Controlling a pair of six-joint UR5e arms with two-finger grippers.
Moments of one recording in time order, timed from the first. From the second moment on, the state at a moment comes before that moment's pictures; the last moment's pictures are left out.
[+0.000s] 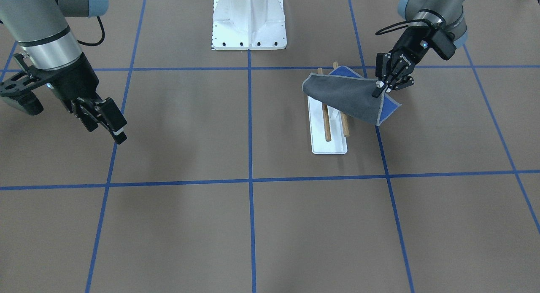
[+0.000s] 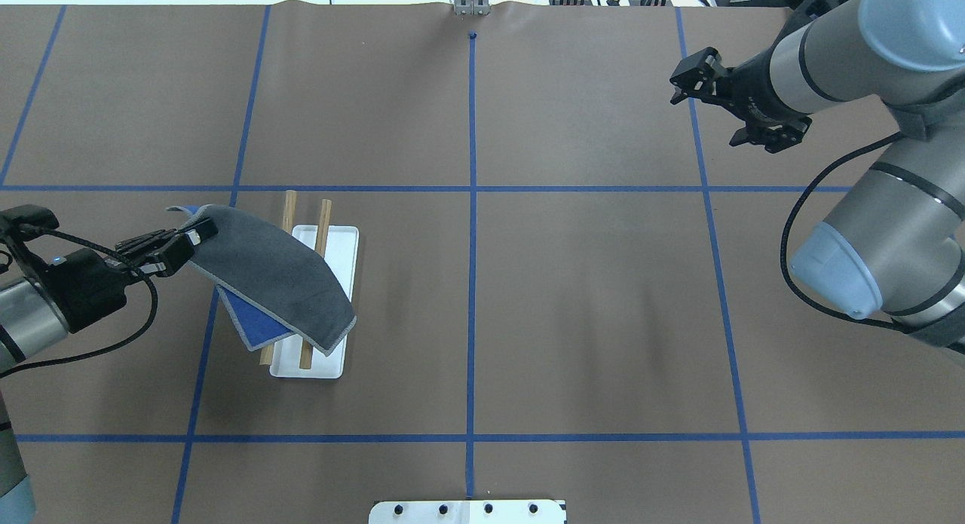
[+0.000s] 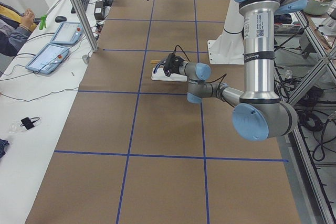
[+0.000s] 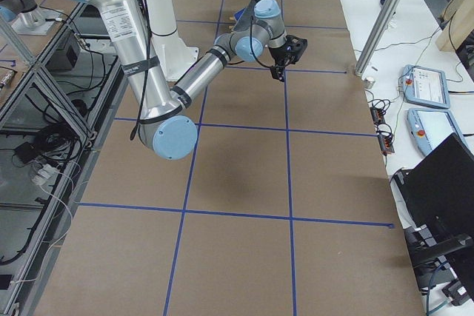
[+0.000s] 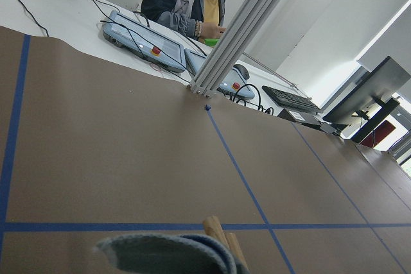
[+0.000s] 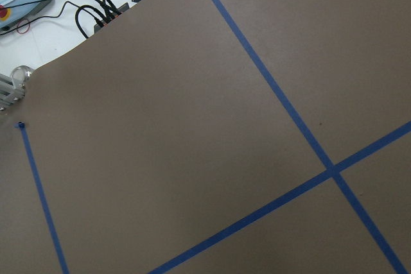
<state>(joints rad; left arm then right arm) -0.48 -1.46 -1.80 -3.13 -1.28 -1.19 0.91 -1.22 1.97 -1.45 1.91 1.52</state>
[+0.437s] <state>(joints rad) -0.48 -1.46 -1.78 -3.13 -1.27 -1.24 0.93 -1.30 1.97 -1.45 1.91 1.37</state>
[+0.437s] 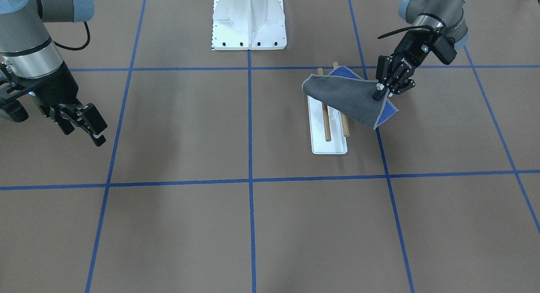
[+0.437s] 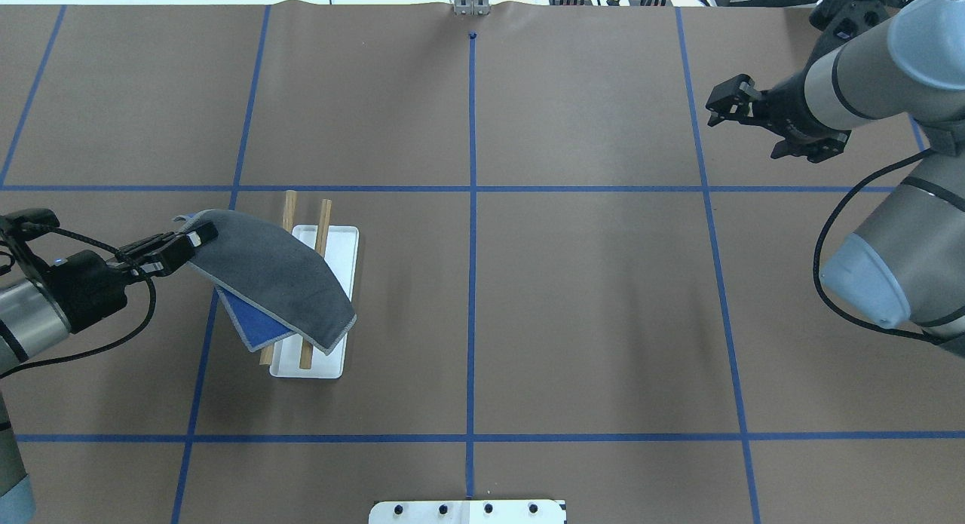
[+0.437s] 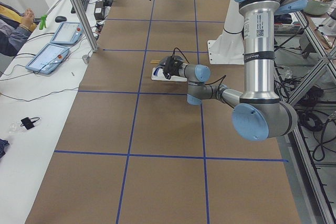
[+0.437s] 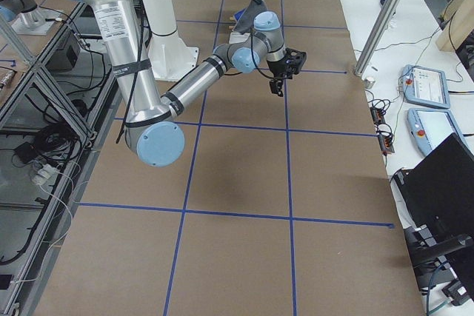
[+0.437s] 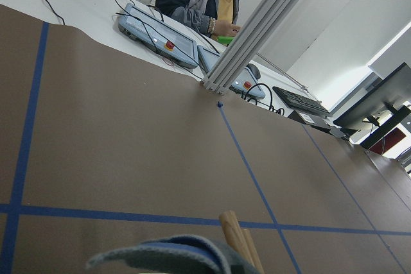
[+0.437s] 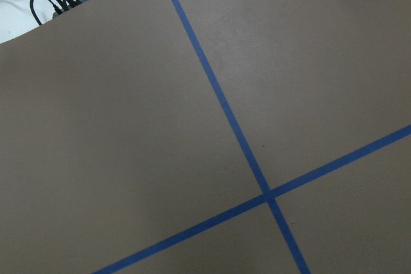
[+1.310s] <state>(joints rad) -0.52 -1.37 -1.77 -3.08 -1.24 -1.23 0.96 -1.36 1.98 -1.44 1.93 1.32</state>
